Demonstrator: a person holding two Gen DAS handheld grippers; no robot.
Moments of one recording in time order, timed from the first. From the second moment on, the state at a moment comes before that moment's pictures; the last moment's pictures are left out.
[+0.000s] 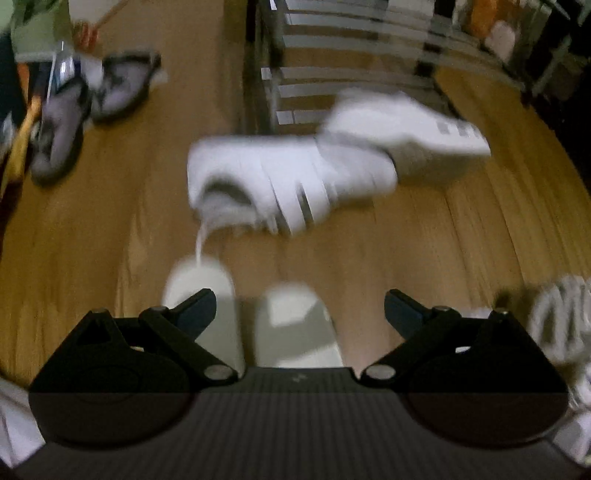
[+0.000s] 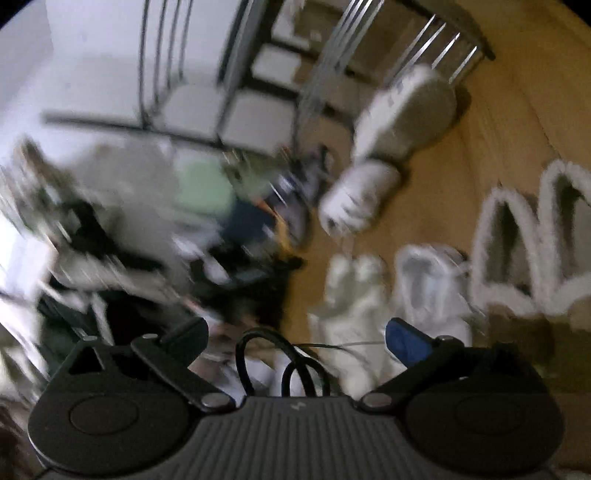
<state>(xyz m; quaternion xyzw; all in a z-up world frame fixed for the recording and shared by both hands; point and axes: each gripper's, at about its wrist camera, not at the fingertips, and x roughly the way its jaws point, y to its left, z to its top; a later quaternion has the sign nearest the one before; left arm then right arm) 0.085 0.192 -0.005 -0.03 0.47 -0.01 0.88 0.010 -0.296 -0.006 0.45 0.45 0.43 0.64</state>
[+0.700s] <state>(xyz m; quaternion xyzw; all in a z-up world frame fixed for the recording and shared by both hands) 0.162 0.223 -0.113 -0.16 0.43 0.00 0.89 0.039 -0.198 0.024 0.31 0.47 0.39 0.73</state>
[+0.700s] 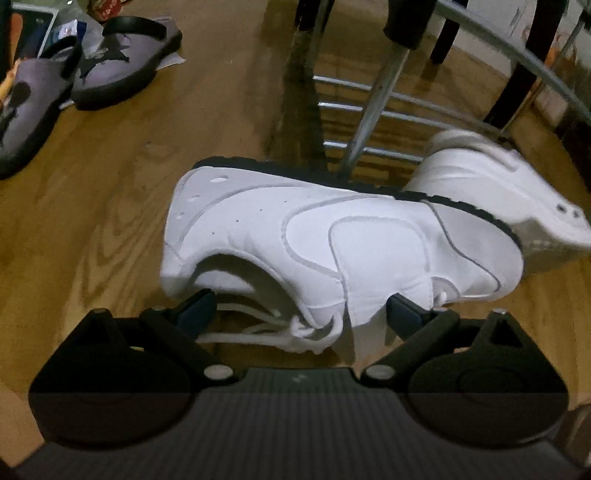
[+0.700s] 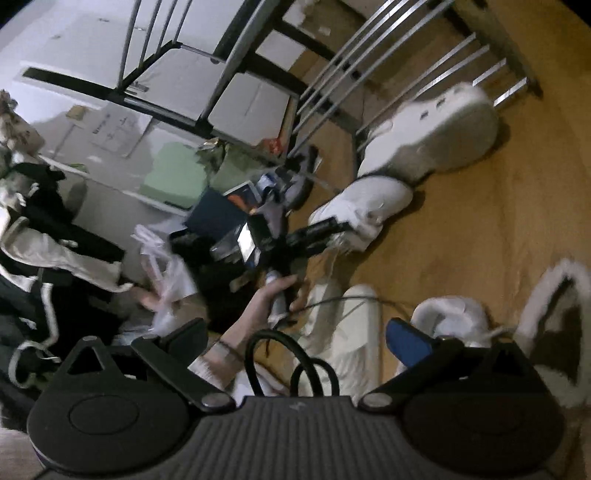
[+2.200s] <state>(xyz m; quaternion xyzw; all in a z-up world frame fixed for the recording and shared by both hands) 0.056 0.165 -0.021 -0.25 0.48 -0.06 0.84 0.032 -0.205 -0.011 0.20 0.54 0.29 0.76</state>
